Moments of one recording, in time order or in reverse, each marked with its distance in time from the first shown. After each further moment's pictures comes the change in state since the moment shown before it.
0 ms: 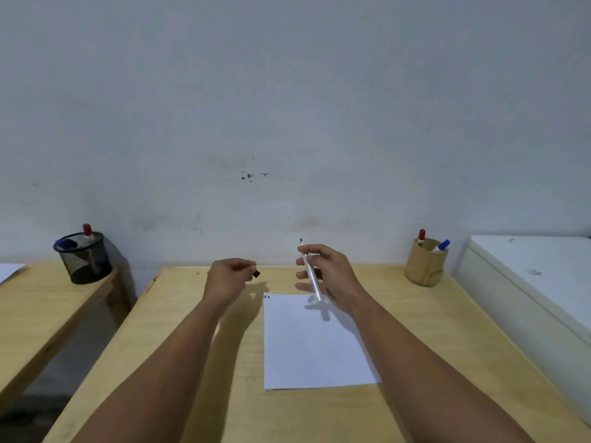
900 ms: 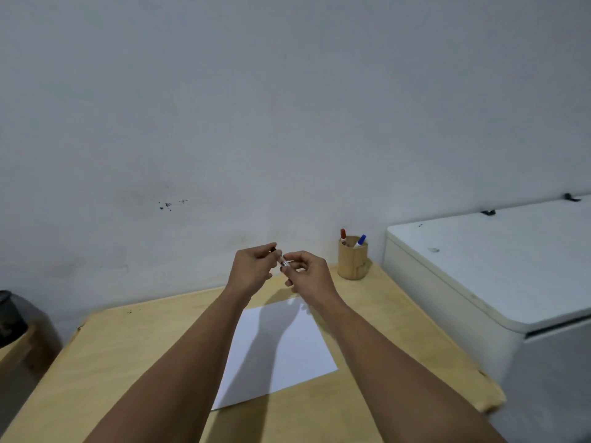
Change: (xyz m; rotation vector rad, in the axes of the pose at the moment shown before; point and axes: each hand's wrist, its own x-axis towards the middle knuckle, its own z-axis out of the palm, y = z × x) left_hand -0.046 0.116 0.148 -0.096 -0.282 0.174; right_hand -0.036 -0.017 -0.092 -0.343 0.297 -0.241
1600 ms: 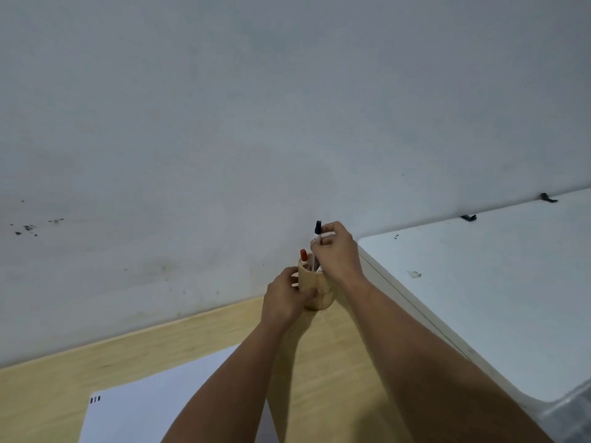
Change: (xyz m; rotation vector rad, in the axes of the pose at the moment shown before) left_hand 0.108 -0.060 0.191 0.277 -0.158 -0.014; right_hand 0.140 0.031 -0.147 -0.249 0.357 0.037
